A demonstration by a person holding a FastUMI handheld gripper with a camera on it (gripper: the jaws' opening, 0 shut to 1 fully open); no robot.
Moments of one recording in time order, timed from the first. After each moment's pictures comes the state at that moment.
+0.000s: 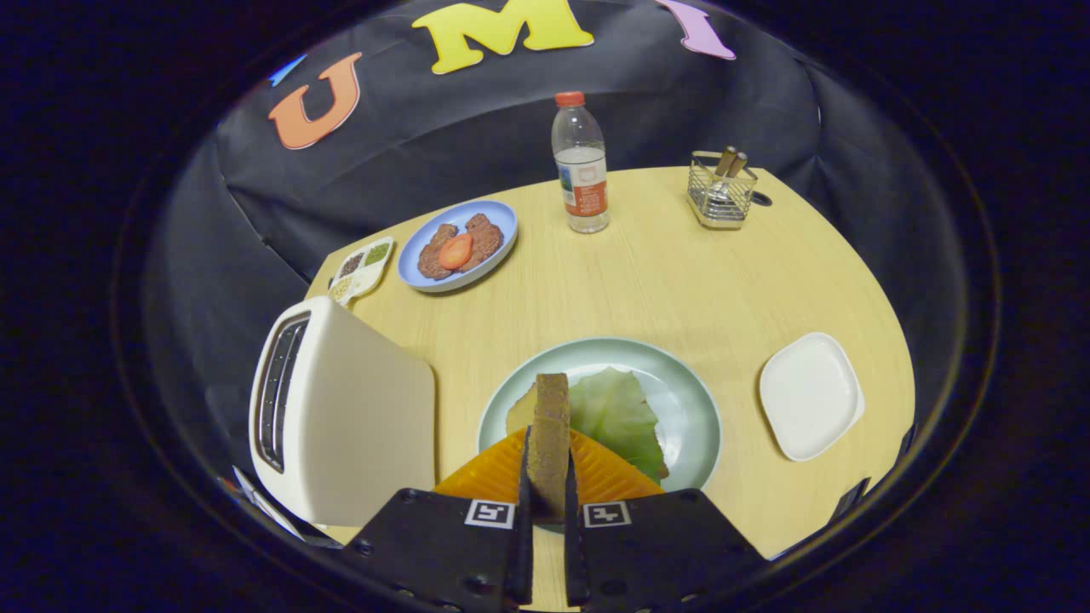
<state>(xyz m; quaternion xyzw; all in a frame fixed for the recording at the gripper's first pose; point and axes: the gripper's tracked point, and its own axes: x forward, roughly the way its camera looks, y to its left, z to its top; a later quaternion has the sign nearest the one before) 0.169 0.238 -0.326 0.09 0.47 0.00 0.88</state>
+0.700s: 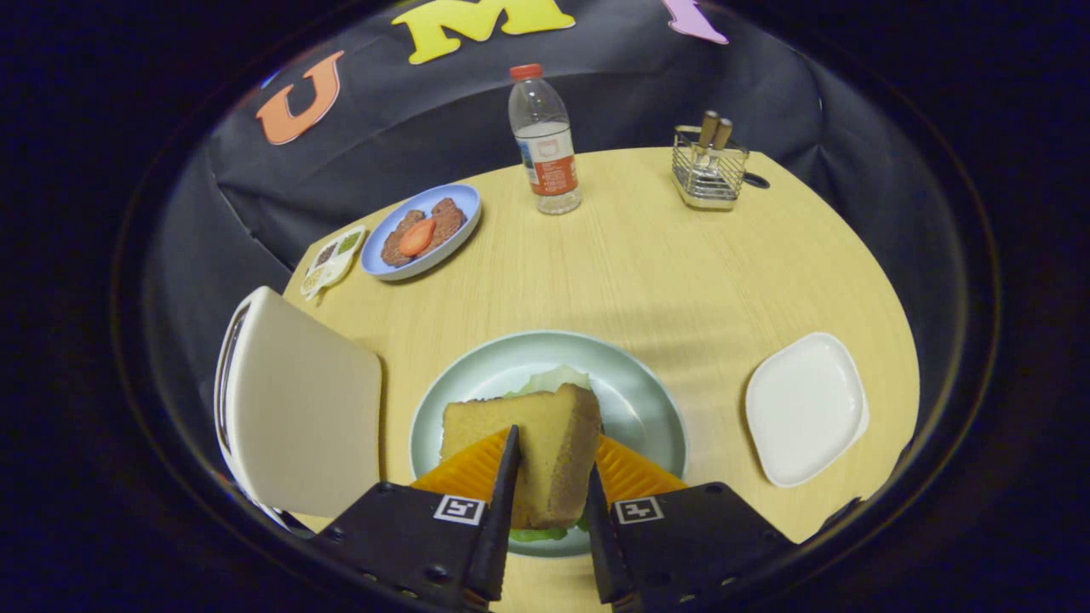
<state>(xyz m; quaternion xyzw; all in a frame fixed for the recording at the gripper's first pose) 0.181 0.201 -0.360 0.08 0.49 0.01 0.87</state>
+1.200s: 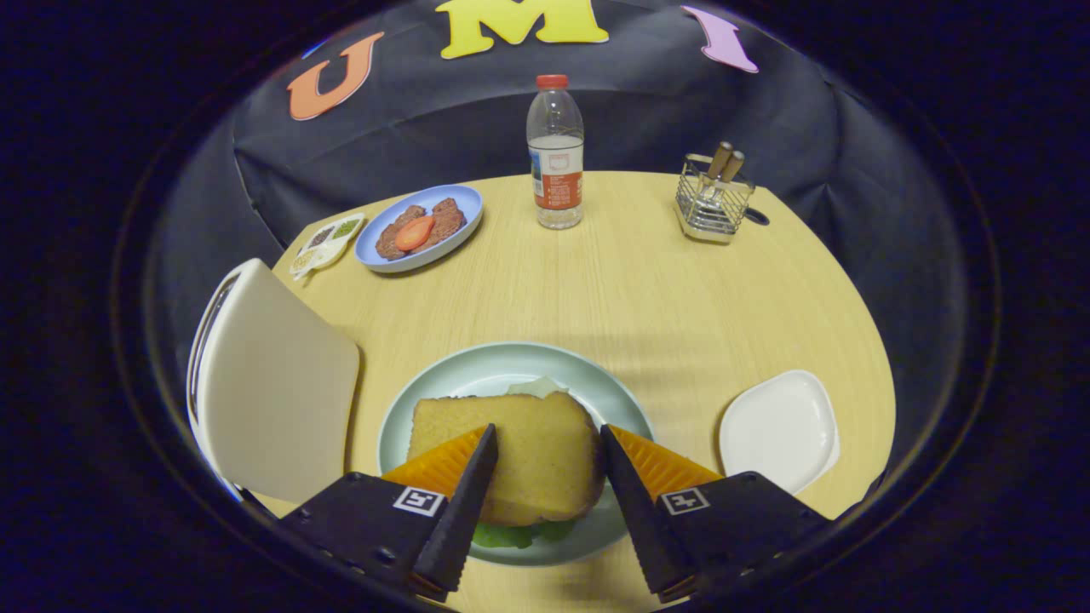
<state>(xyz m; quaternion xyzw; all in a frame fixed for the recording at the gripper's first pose) 0.186 0.183 -0.357 0.00 0.46 0.00 0.89</state>
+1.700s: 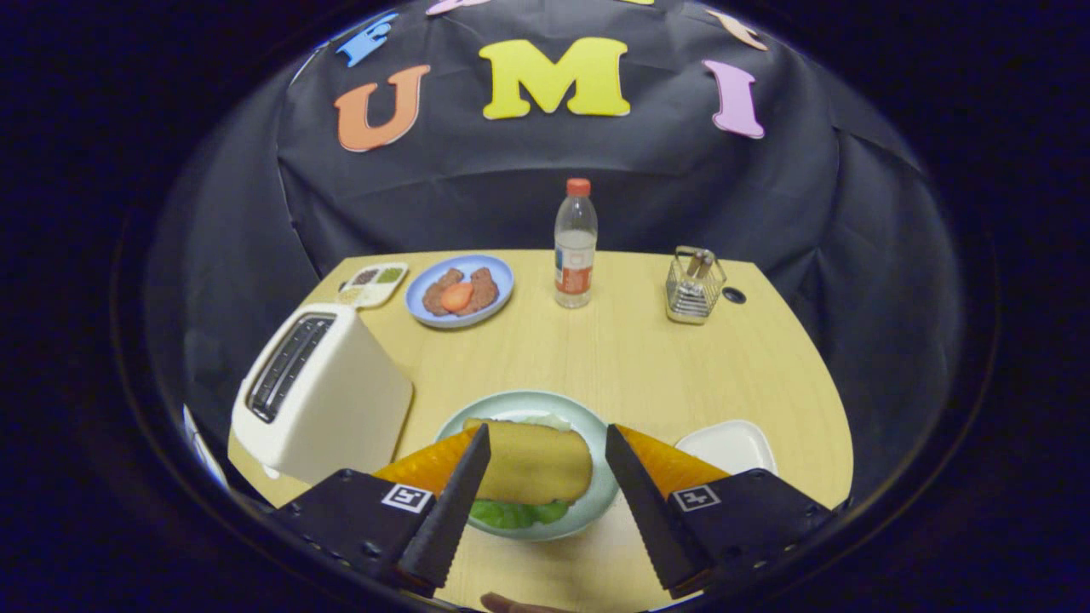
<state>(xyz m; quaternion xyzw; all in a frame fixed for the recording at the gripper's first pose) 0.154 0.191 -0.238 -0.02 0.35 0.03 0.94</state>
